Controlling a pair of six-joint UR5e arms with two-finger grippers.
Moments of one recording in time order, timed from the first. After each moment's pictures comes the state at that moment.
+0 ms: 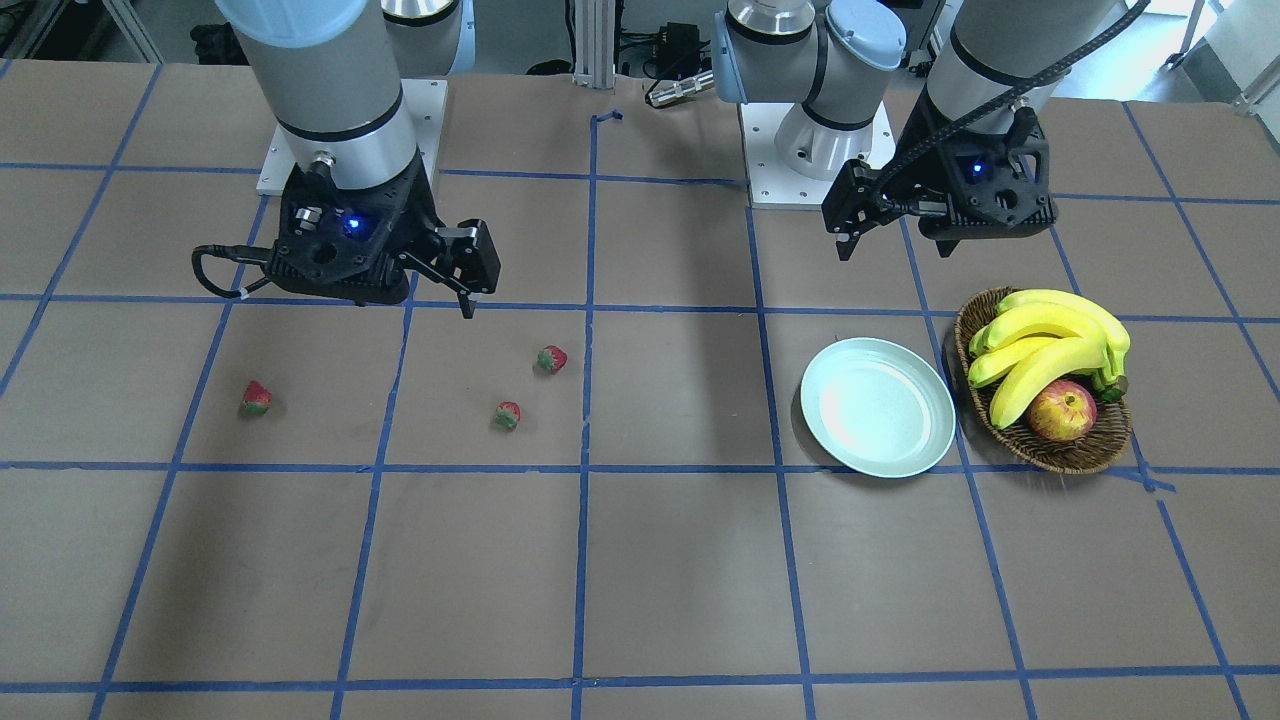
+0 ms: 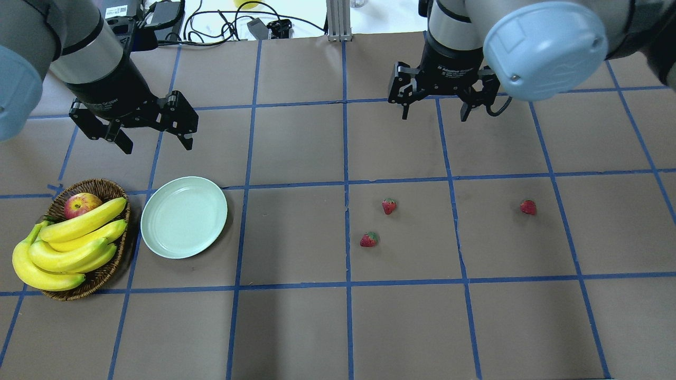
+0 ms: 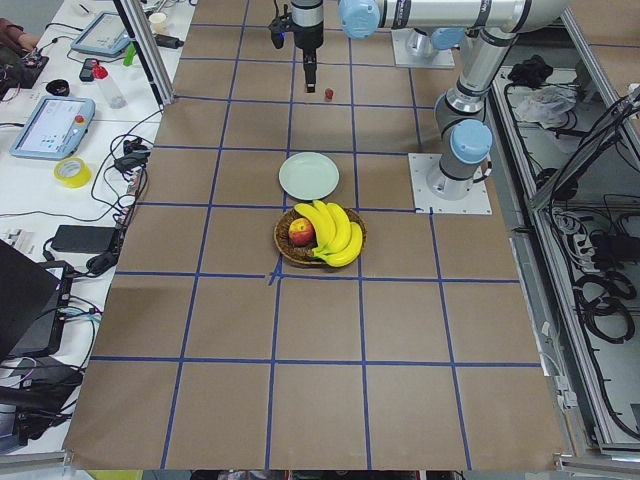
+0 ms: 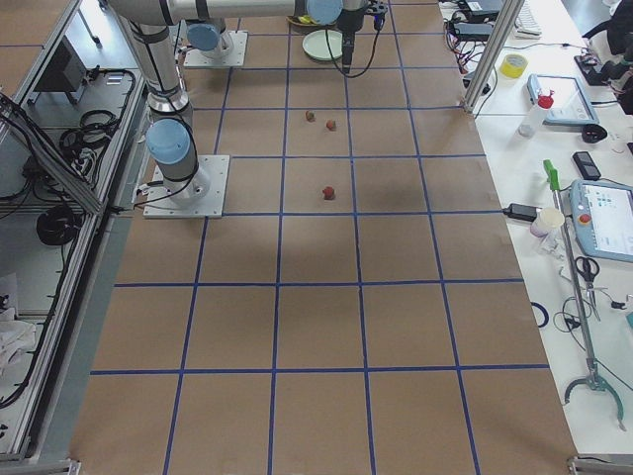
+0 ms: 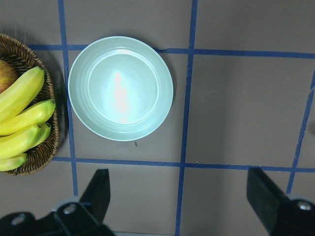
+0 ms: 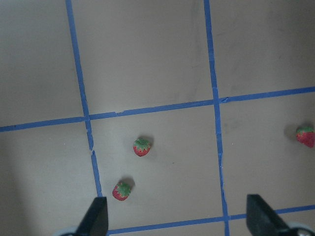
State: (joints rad) left arm -1.52 -1.53 -1.62 -1.60 1.61 -0.01; right arm 1.78 -1.43 1.51 -1.66 -1.58 0.34
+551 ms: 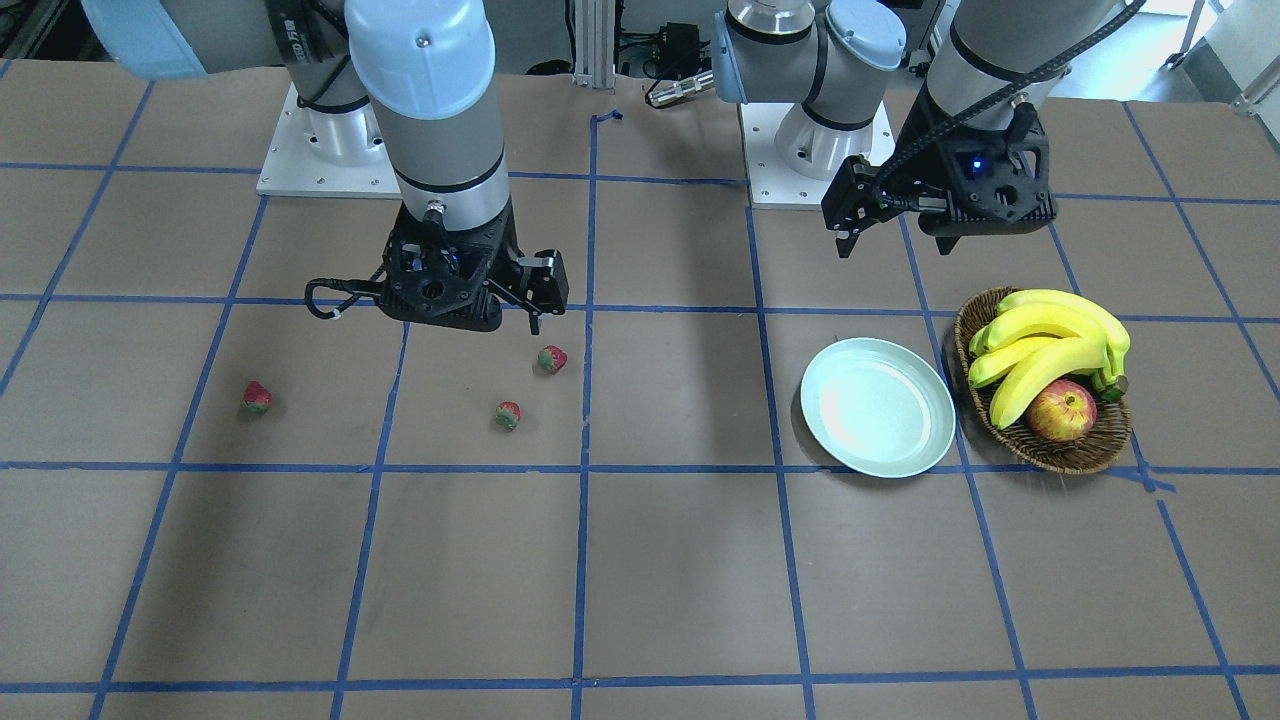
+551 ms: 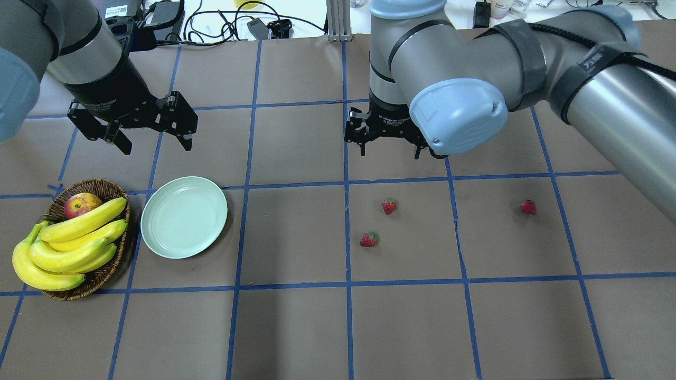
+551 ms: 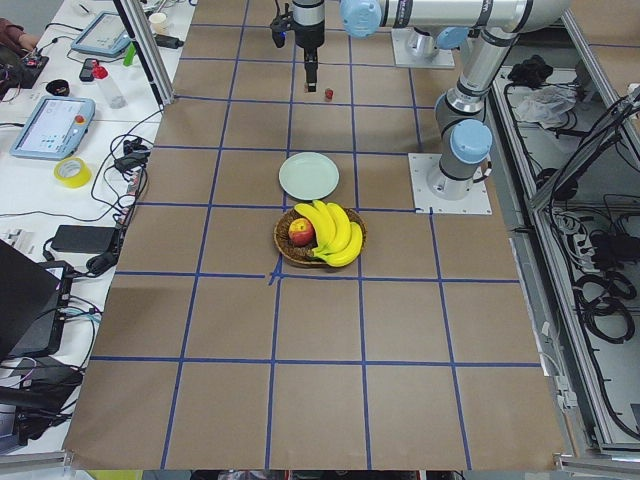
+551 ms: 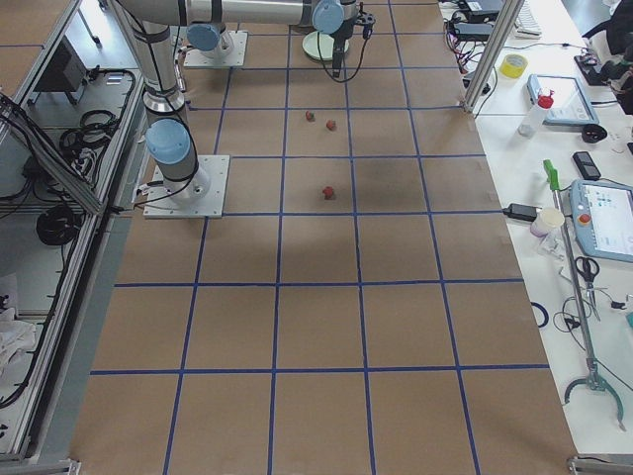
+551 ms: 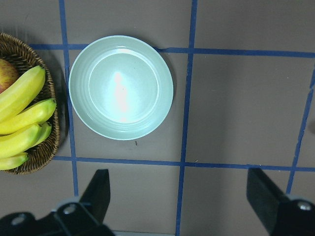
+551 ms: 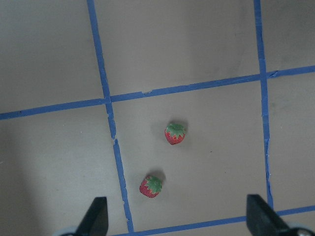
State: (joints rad) left arm -1.52 -1.52 -1.62 -1.61 1.61 -0.01; right arm 1.88 -1.39 1.62 -1.79 -1.58 0.44
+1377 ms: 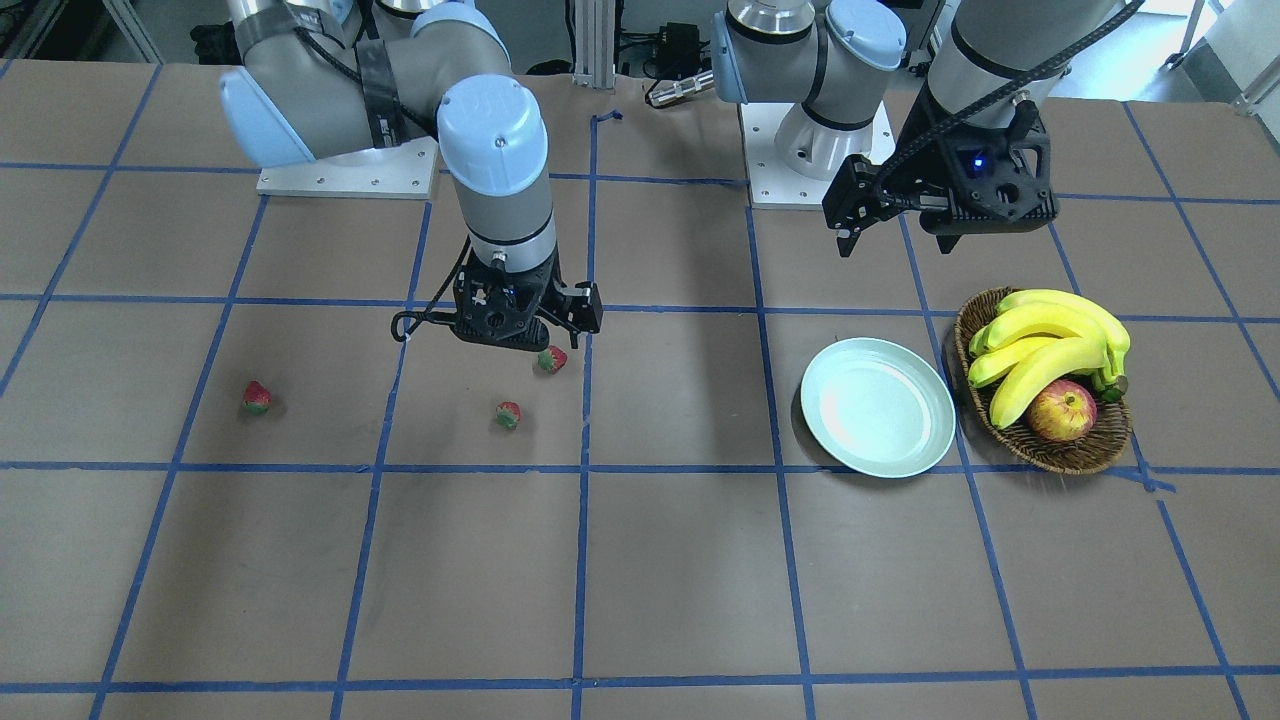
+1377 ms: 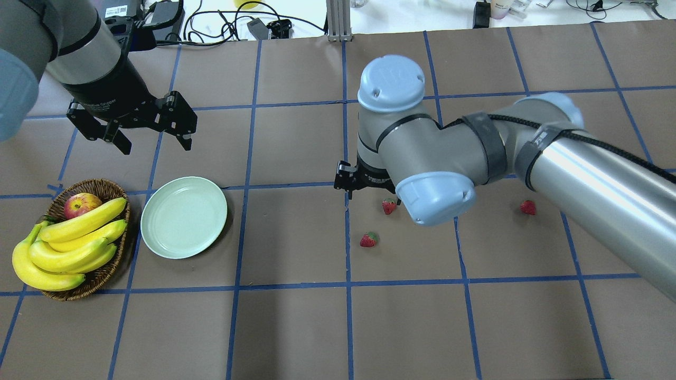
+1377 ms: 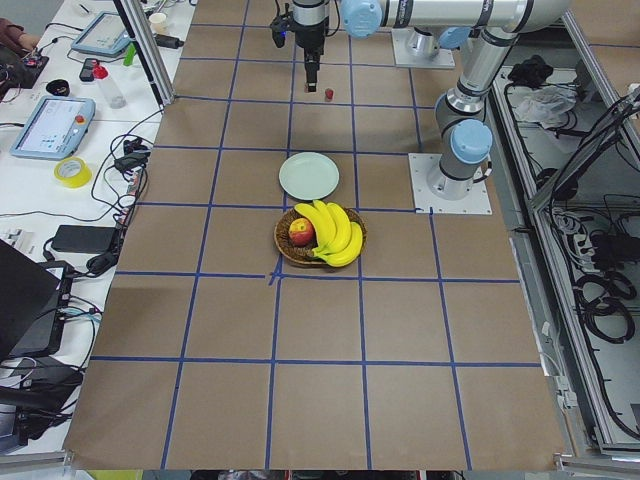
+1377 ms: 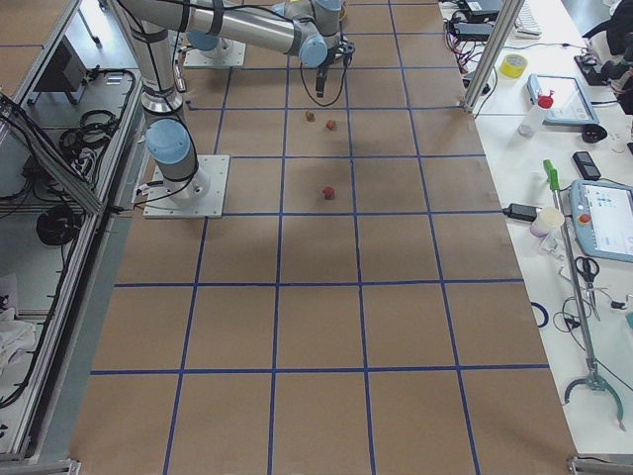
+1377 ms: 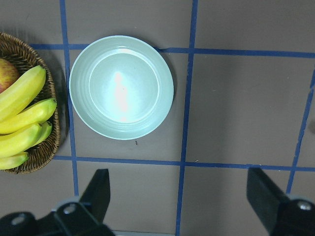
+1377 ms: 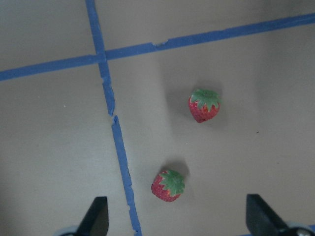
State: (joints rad) left arm -1.52 -1.52 -1.62 -1.61 1.61 -0.01; right arm 1.92 -1.33 1.93 -2.14 -1.52 0.52
